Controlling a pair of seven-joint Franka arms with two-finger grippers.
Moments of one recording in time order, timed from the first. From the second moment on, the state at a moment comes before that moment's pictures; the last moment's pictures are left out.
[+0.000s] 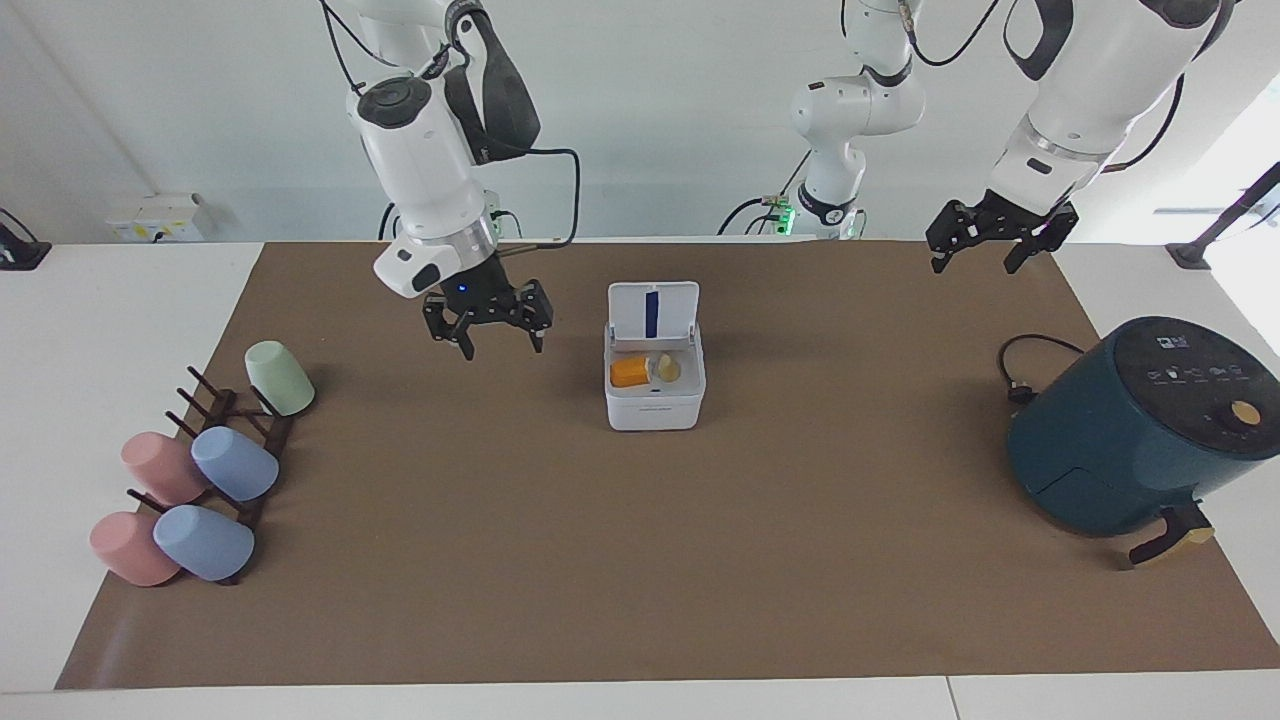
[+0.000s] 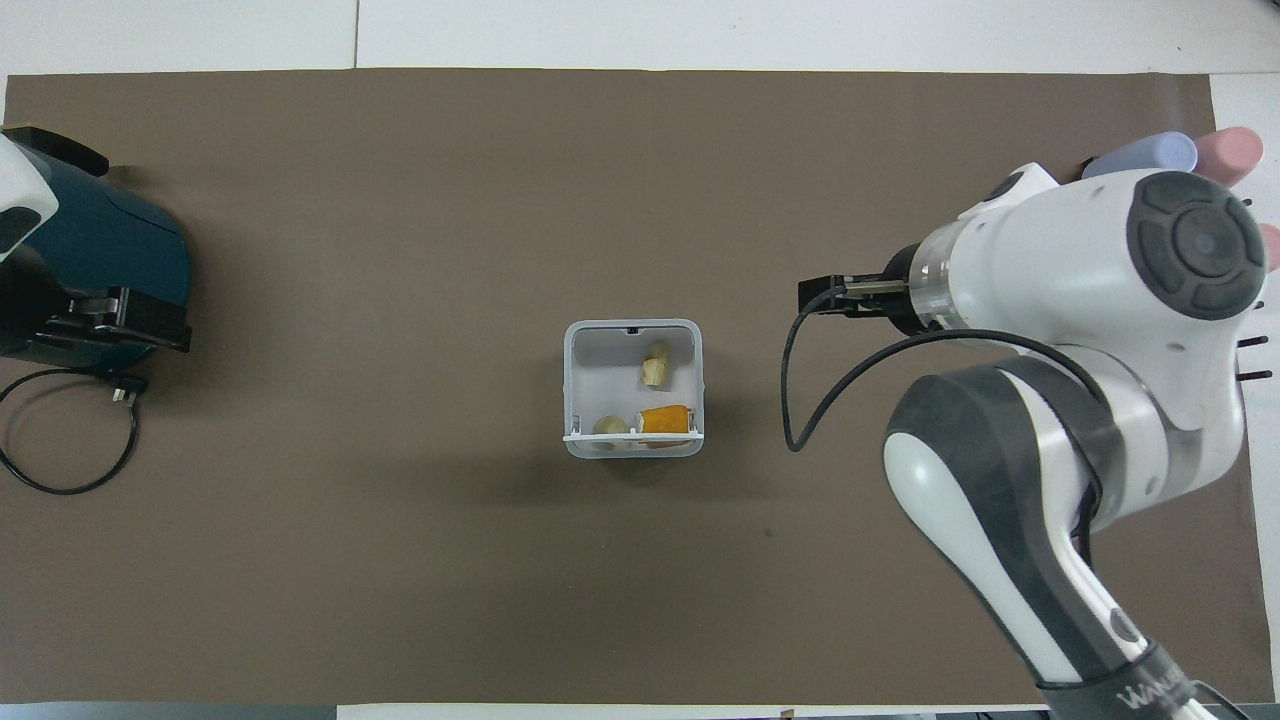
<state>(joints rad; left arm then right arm) 0.03 -0.06 -0.15 -1.65 0.00 1.54 -0.01 0.24 0.00 0.03 -1.91 0.11 2.05 0.25</state>
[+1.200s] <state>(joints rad) 0.03 -0.06 -0.16 -1.64 -0.01 1.50 -0.01 0.04 -0.08 0.03 -1.86 0.02 1.80 0.20</state>
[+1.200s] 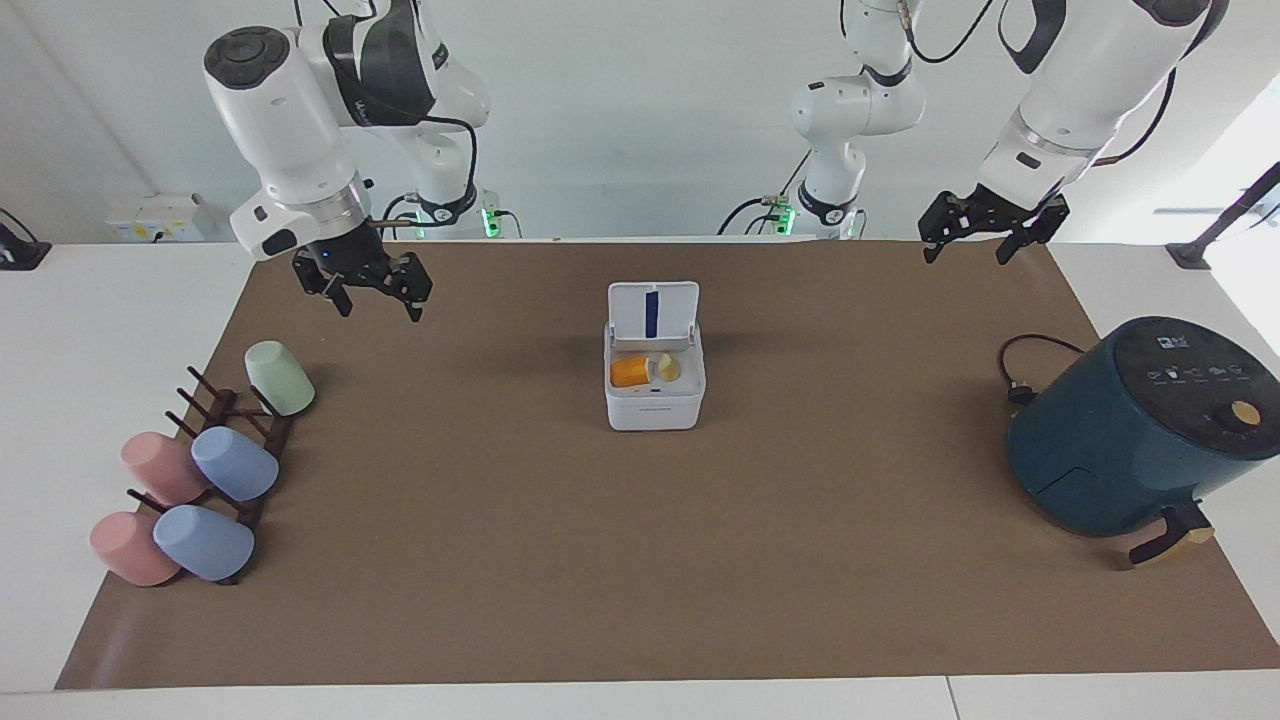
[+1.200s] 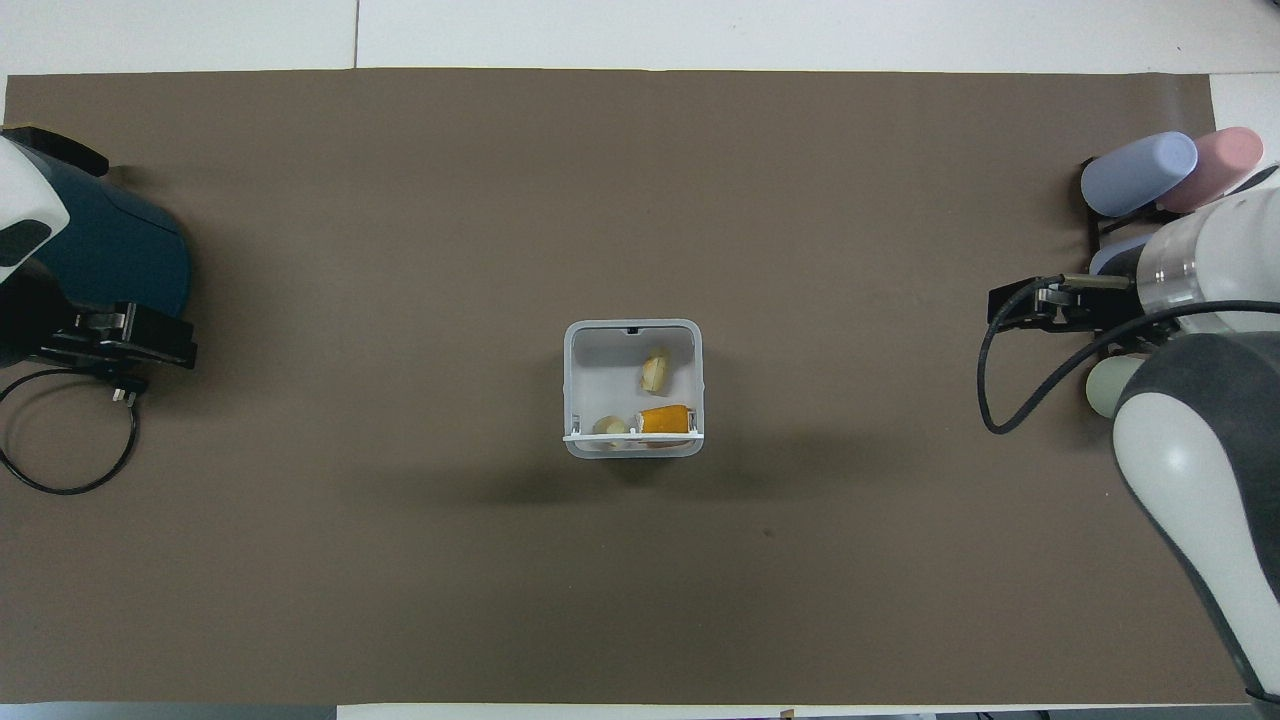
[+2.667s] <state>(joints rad) 0.03 -0.06 -0.15 -1.64 -0.03 1.51 -0.01 0.01 -0.03 0.03 -1.65 -0.01 1.57 0.14</state>
